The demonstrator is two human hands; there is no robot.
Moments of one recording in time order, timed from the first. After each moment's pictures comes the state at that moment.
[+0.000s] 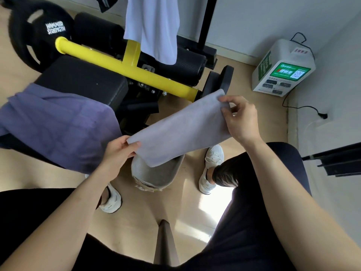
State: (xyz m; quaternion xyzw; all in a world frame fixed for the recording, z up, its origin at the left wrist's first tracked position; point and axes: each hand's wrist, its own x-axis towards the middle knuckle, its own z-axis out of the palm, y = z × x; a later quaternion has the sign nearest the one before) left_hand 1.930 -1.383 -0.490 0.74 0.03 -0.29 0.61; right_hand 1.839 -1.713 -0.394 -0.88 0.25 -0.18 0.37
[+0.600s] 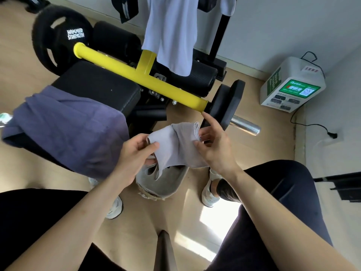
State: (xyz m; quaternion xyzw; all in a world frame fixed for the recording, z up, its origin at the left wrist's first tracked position) left_hand 1.916 -1.413 -0.441 0.69 0.03 -0.26 0.67; right_hand 1.842 -1.637 -0.416 -0.83 0.15 -0.10 0.52
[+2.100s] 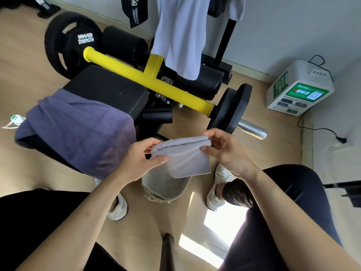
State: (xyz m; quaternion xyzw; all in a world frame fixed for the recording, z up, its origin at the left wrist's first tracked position) left_hand 1.932 -1.389 -0.446 0.81 -0.25 -0.20 0.50; right_hand 1.845 -1.654 -0.416 -0.72 0.08 0.03 0.69
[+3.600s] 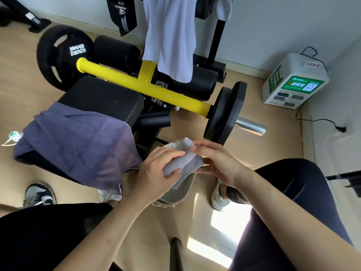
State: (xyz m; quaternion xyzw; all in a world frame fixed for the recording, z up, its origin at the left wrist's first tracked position) left_hand 1.895 -1.423 -0.442 0.81 -0.37 0.04 0.46; right_hand 1.841 -1.620 -0.395 -0.61 0.23 0.16 0.74
